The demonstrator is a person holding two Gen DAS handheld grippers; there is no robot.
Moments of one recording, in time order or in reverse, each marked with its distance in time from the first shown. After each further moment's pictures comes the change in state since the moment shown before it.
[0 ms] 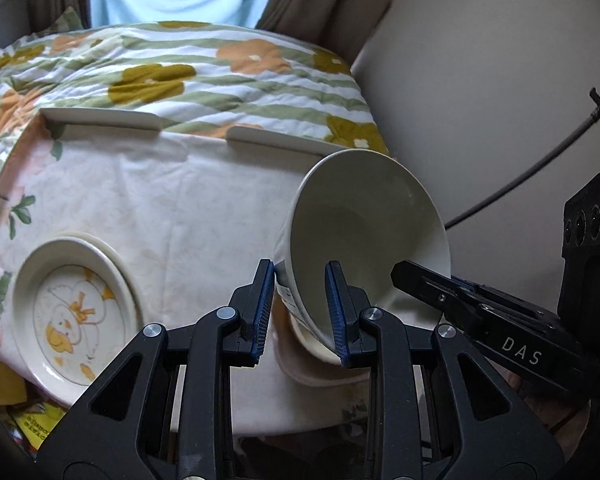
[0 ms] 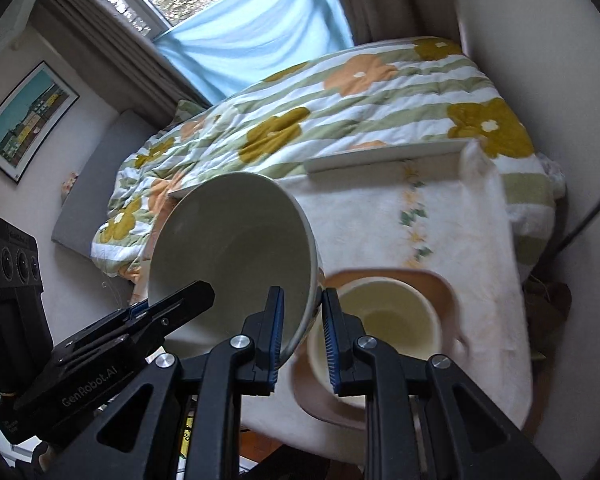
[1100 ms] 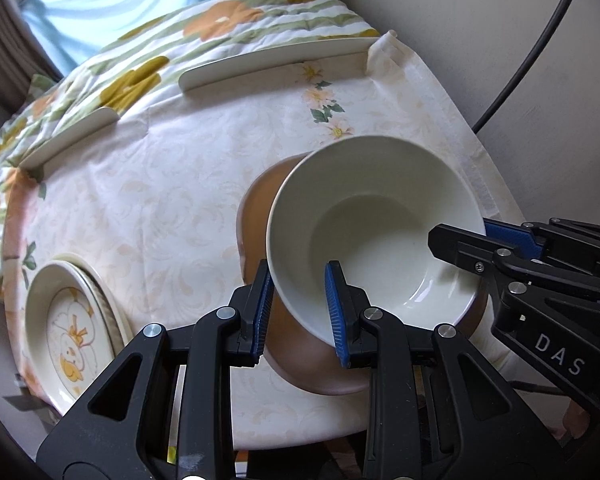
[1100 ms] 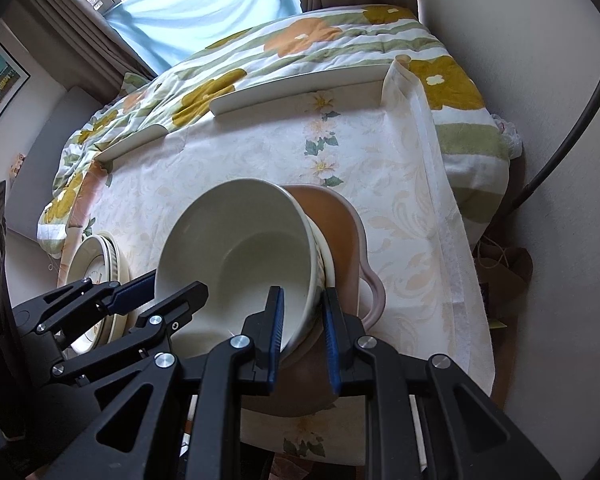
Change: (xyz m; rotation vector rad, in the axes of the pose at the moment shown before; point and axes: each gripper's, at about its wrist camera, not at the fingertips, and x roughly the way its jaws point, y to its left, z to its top) left arm 0.096 -0.052 -0.040 0.323 0.180 0.246; right arm 0.035 -0.059 -0.040 0.000 0.093 -0.162
